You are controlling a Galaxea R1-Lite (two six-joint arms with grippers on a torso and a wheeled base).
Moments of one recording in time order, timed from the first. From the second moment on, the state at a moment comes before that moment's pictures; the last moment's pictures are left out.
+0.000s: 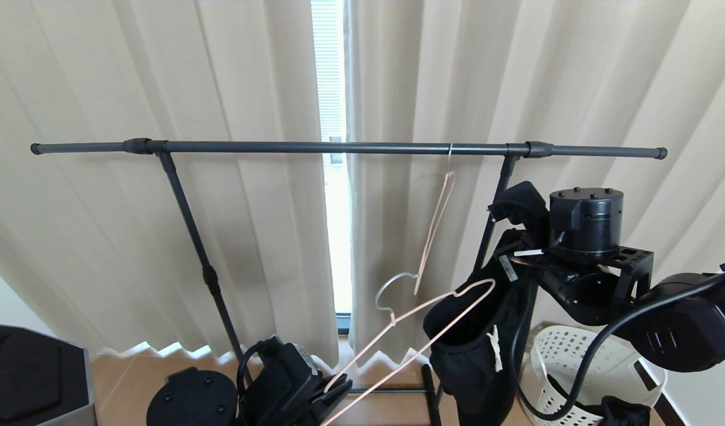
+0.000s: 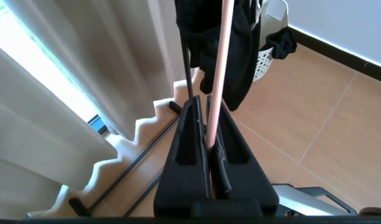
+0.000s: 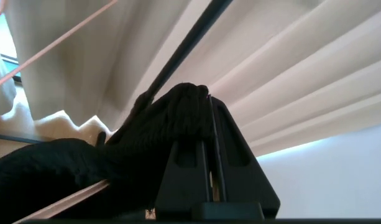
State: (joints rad) left arm -0.83 1.98 -0.10 -1.57 0.02 0.12; right arm 0.49 1.81 -0.81 -0.65 -0.64 -0.29
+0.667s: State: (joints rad) left arm -0.83 1.98 -0.13 -1.57 0.05 0.10; right arm 0.61 1.81 -0.77 -0.69 -0.67 -0.29
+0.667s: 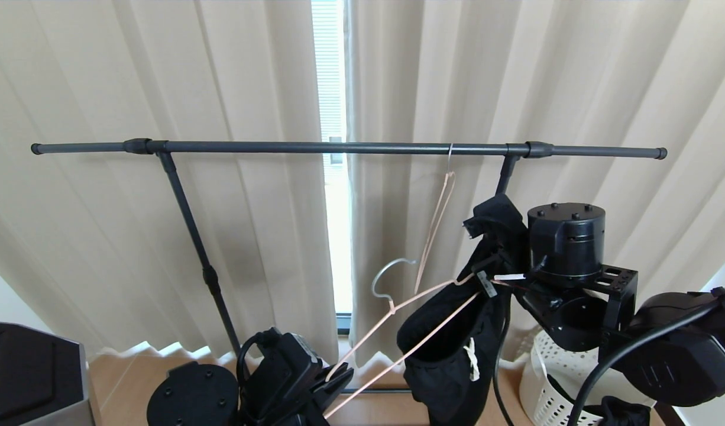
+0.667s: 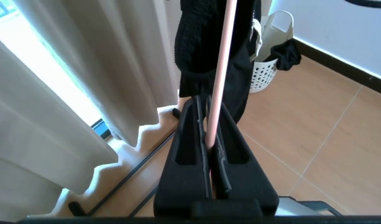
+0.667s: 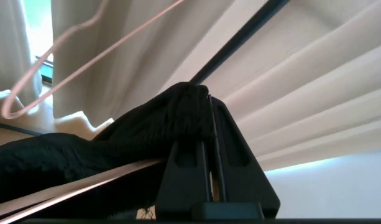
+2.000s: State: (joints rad) left arm -0.82 1.99 -0.16 -1.57 0.08 0.07; right arm 0.91 1.68 -0.72 -0.70 -0.69 -0.23
